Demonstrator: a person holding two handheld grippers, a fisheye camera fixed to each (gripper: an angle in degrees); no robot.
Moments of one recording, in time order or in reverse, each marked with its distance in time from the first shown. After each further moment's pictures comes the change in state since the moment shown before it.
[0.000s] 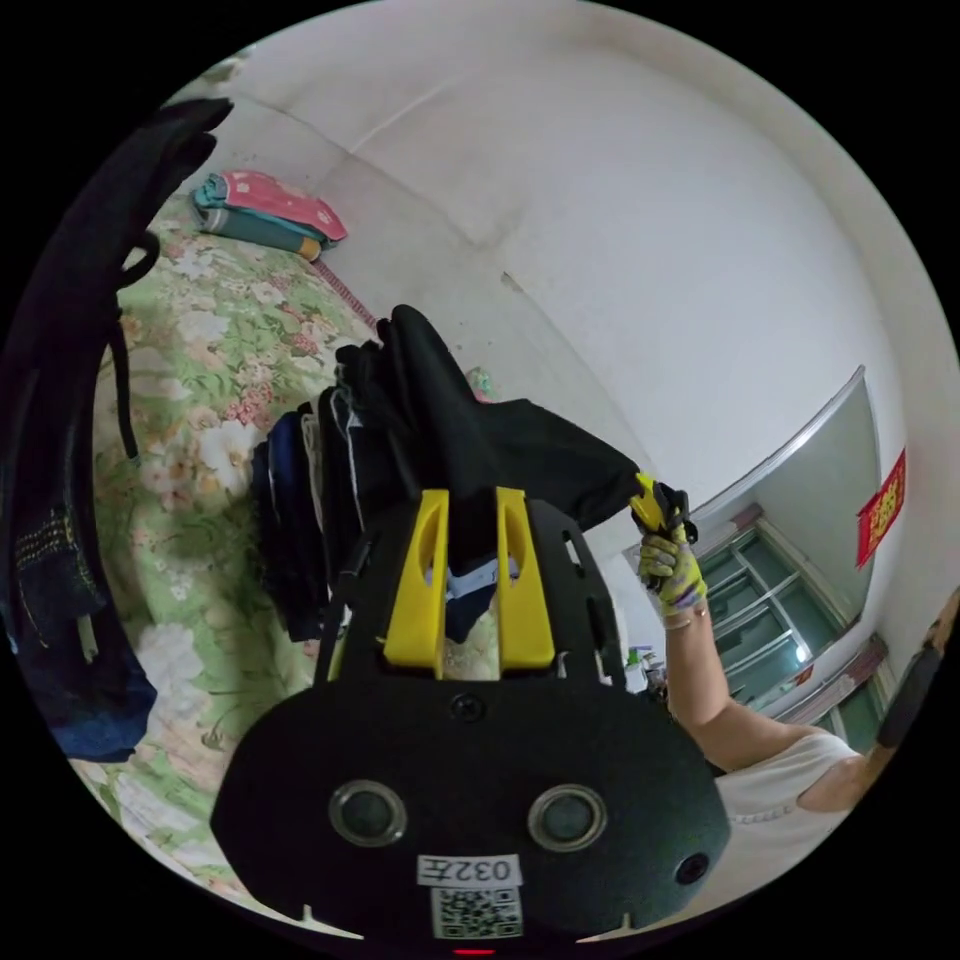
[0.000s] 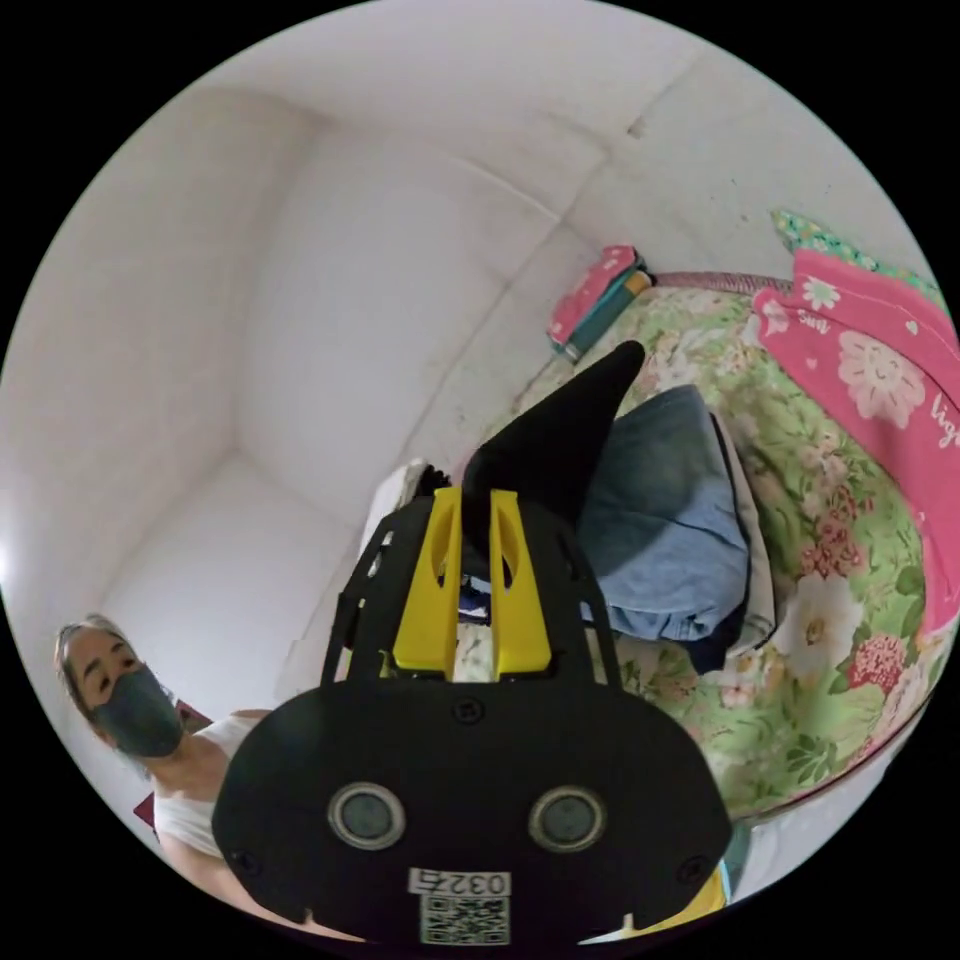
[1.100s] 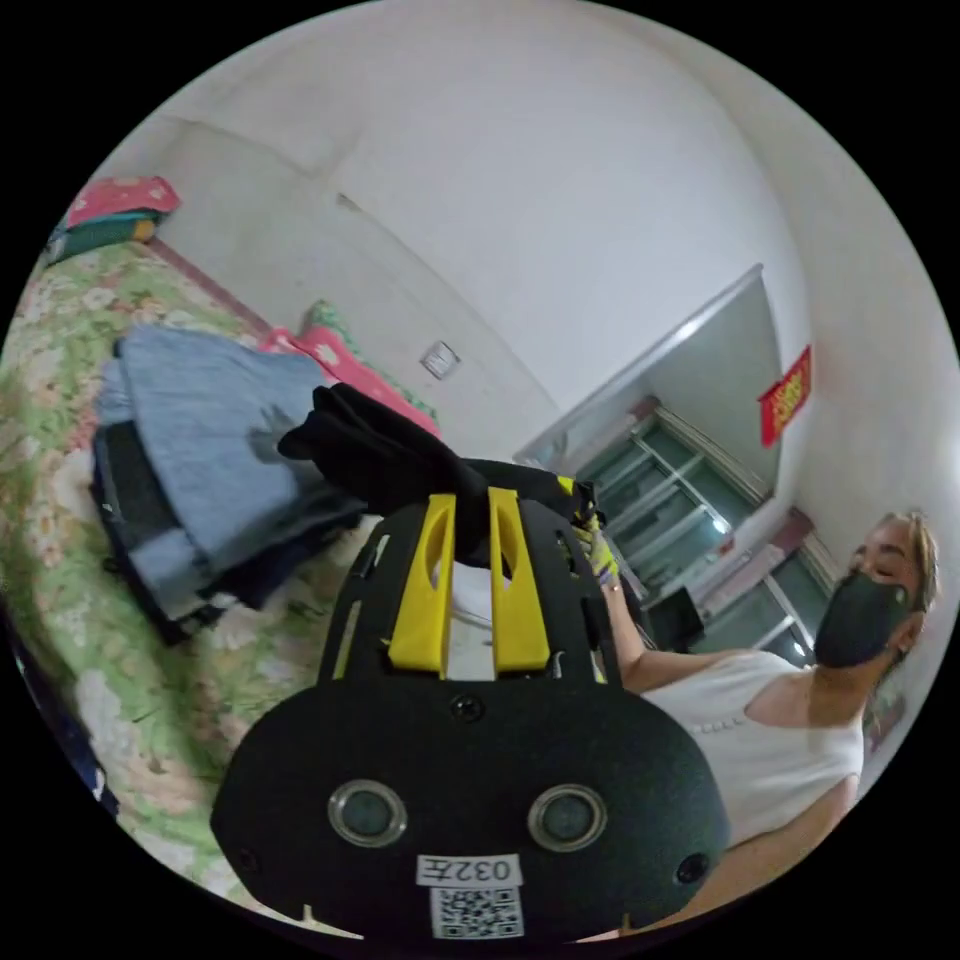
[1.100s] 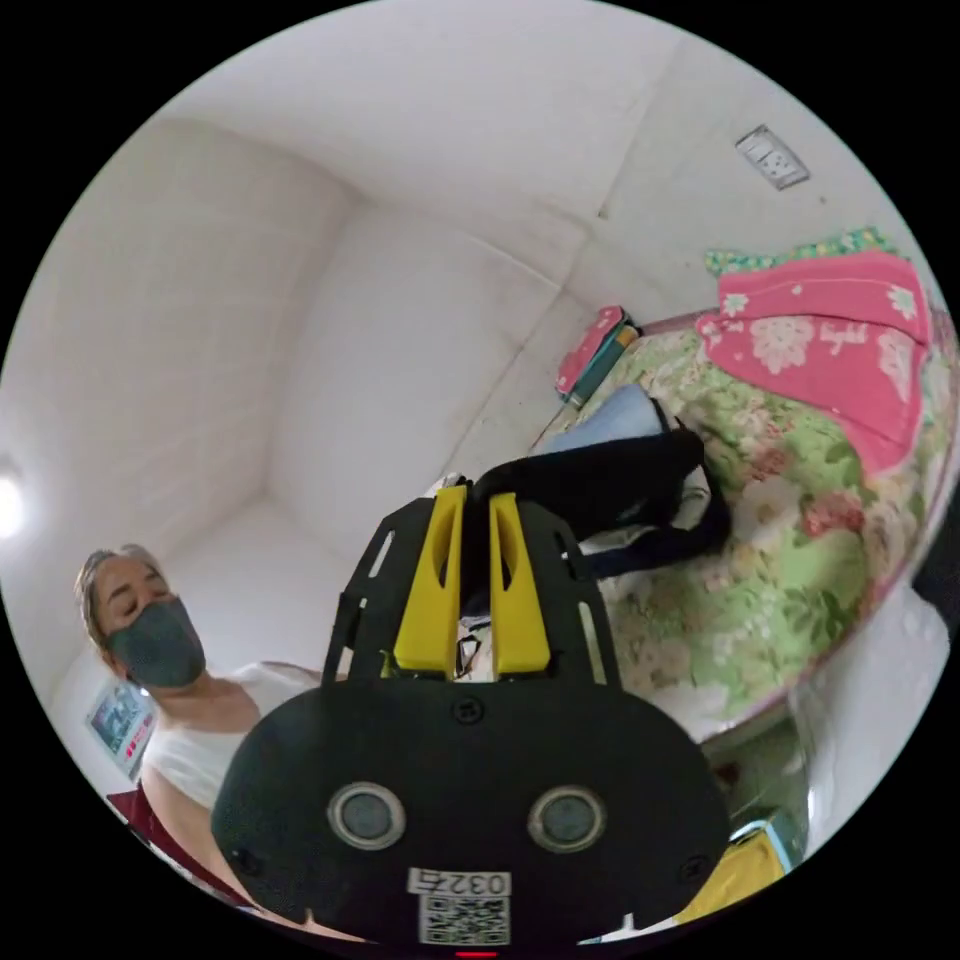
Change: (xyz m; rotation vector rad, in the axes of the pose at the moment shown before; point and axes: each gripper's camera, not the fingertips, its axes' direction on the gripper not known) left arm 0.033 -0.010 0.148 -0.246 0.317 0.227; right arm 0.084 0.126 -0.162 0.218 -0.060 0.006
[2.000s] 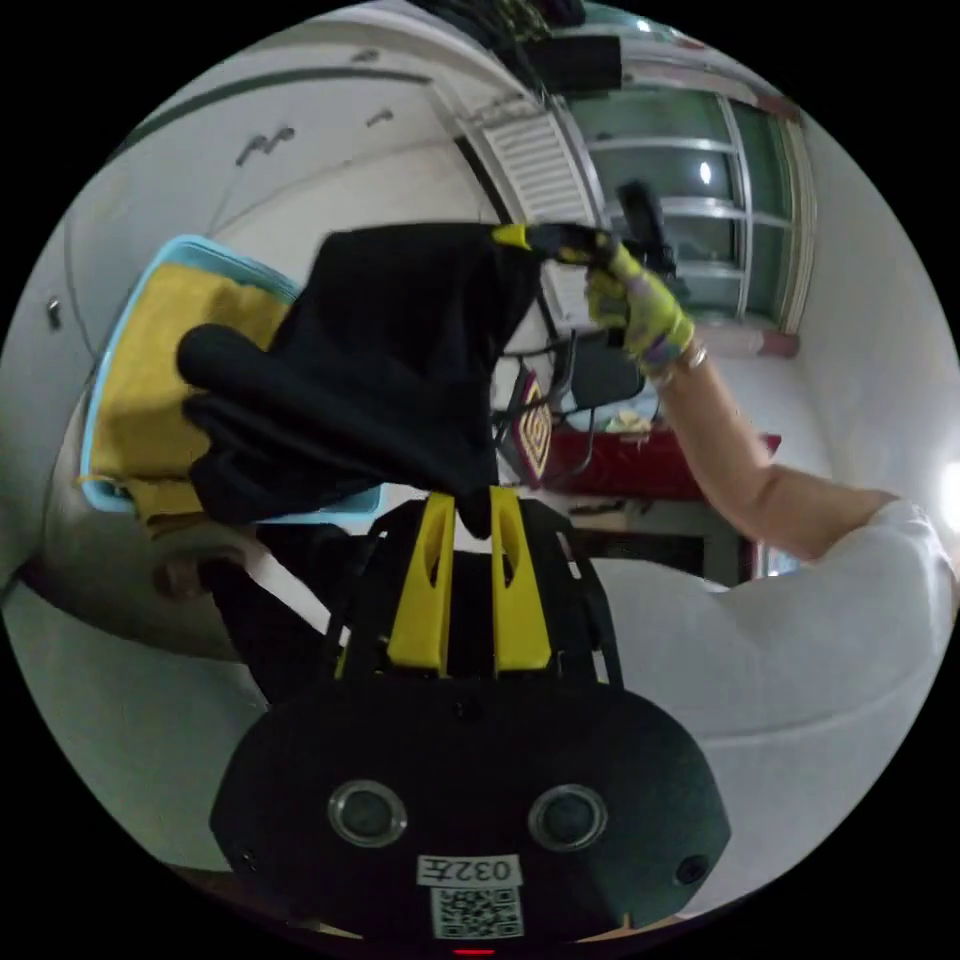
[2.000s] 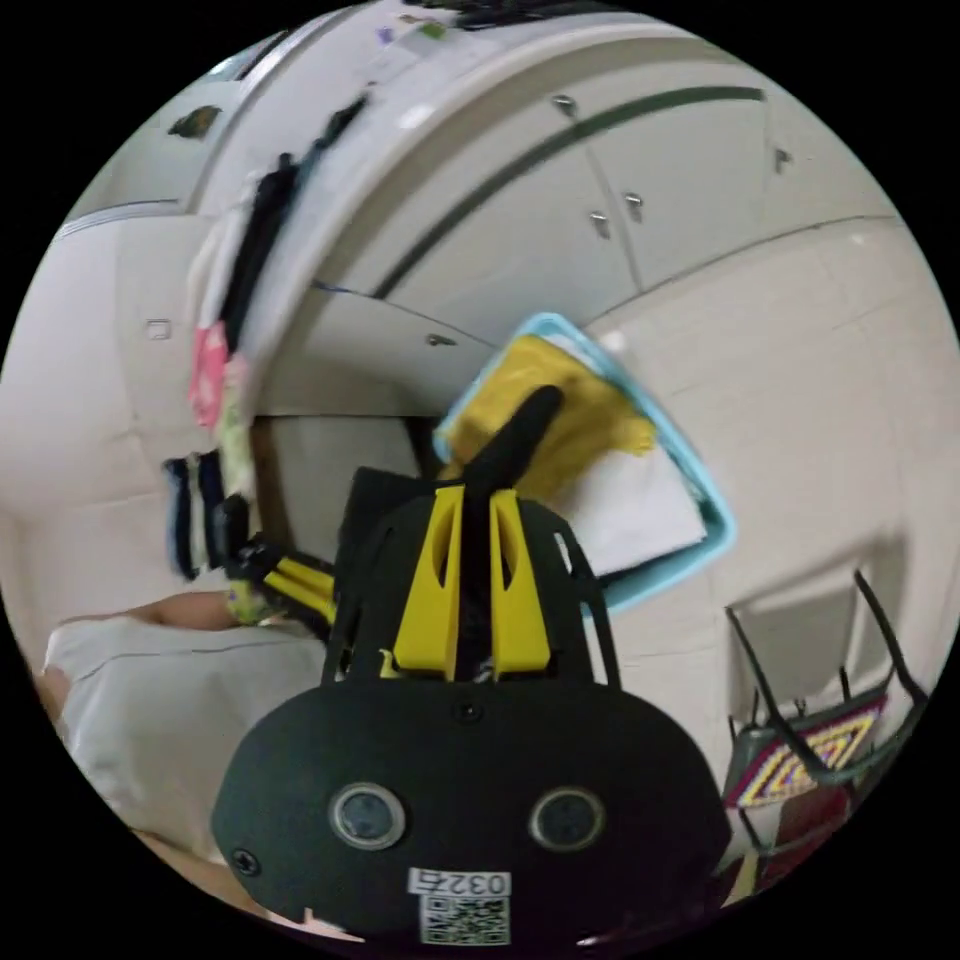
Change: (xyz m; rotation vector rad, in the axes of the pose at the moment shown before) left arm 0.061 0.465 0.575 -1.749 0.489 0.396; right arm 0.104 0.429 -0.229 0.445 0.849 1.012
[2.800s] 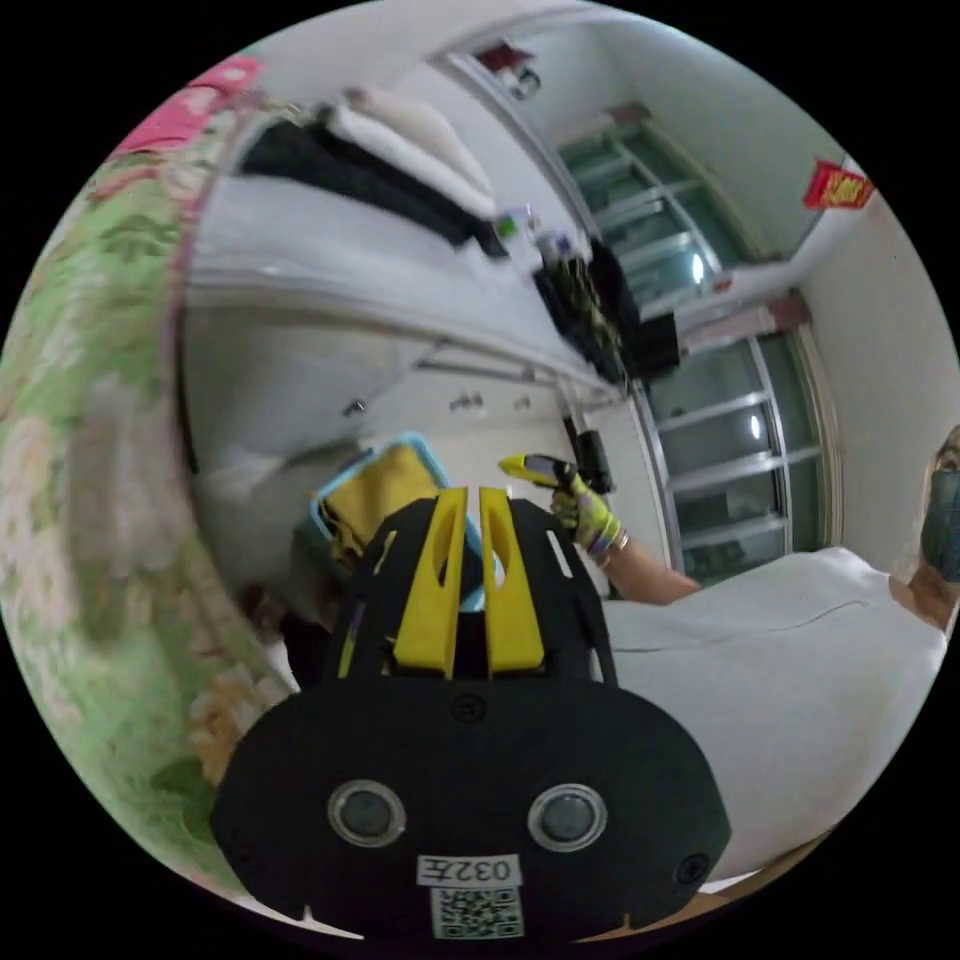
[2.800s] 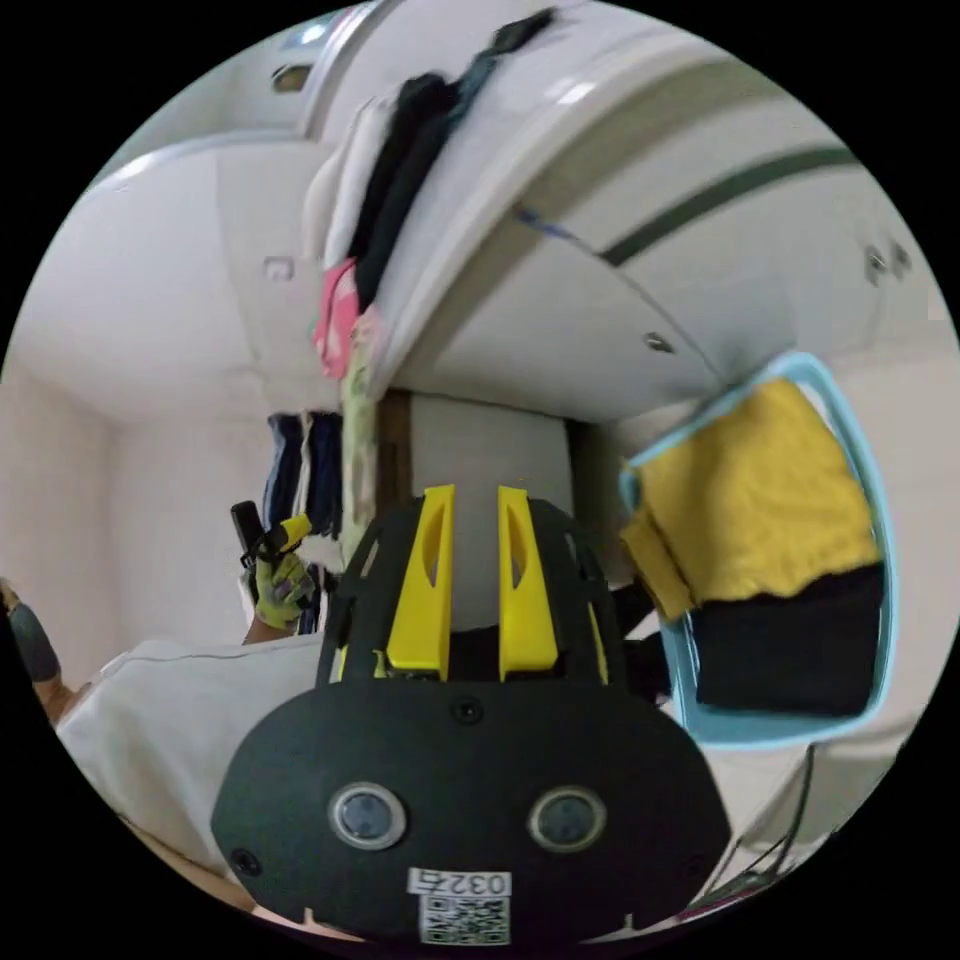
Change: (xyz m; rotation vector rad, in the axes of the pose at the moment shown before) left arm 0.021 0.269 -0.197 0.849 -0.227 -0.305; right arm -0.107 -0.029 0.087 -0.082 -0.362 -0.242
